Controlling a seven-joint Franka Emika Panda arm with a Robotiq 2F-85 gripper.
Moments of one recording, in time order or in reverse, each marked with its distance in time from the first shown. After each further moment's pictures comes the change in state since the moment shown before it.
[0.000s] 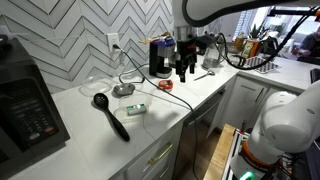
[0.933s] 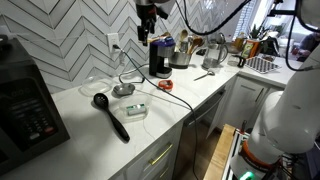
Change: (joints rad) arm 0.059 0.396 0.108 0.598 -0.388 0.115 -0.114
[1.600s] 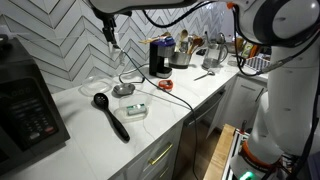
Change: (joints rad) arm 0.204 0.399 0.030 0.463 -0.317 -0.065 -0.247
